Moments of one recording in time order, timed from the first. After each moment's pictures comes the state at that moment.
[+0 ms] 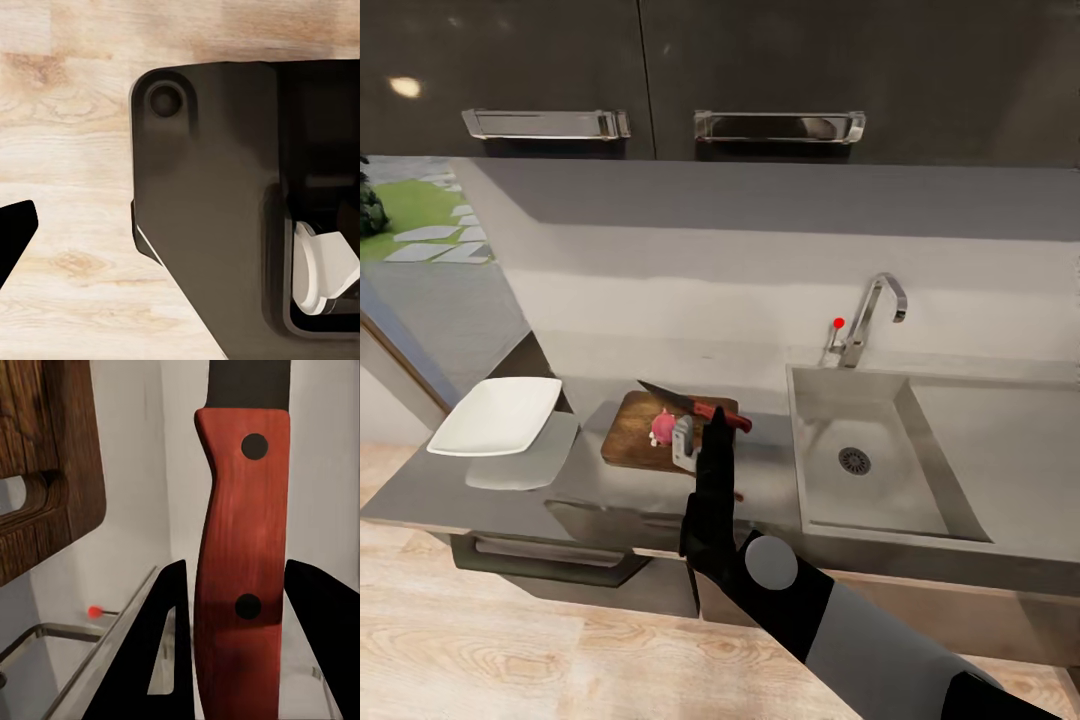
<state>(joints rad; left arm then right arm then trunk) 0.09 -0.01 -0.14 -0.06 0.09 -0.68 0.04 -0.80 0.17 0.99 -1.09 1.07 0.97 -0.01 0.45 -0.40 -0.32</state>
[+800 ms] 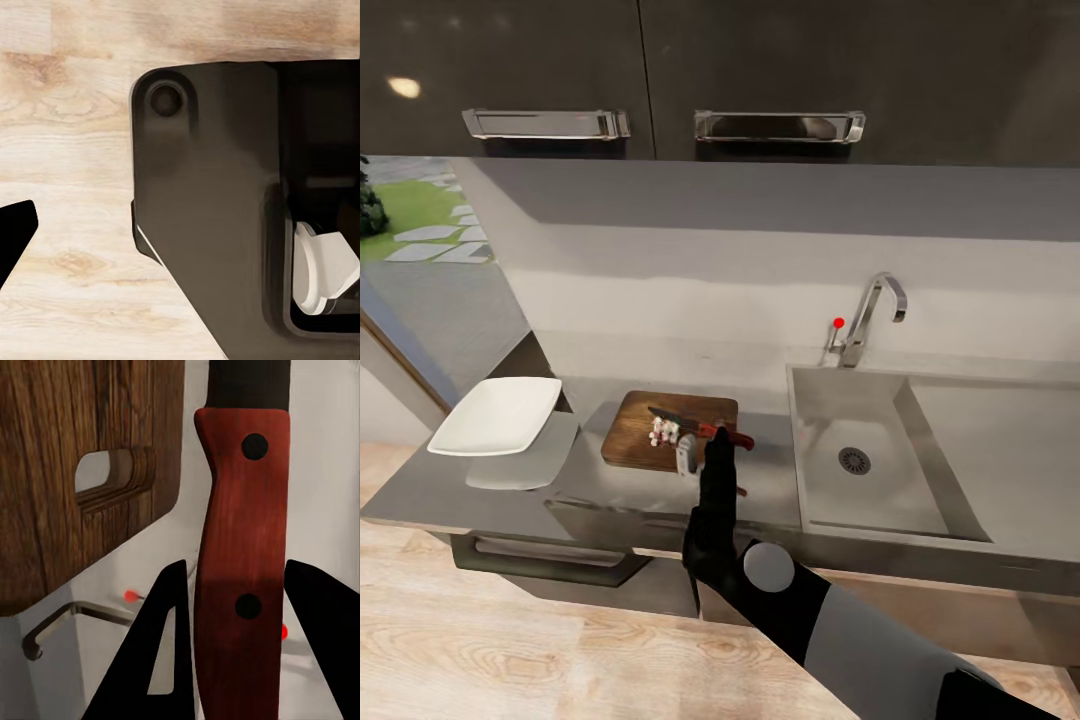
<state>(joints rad) 0.09 -0.01 -0.14 -0.06 0.09 -0.68 0.04 -0.80 0.17 1.02 -0.98 1.01 0.97 0.00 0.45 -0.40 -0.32</state>
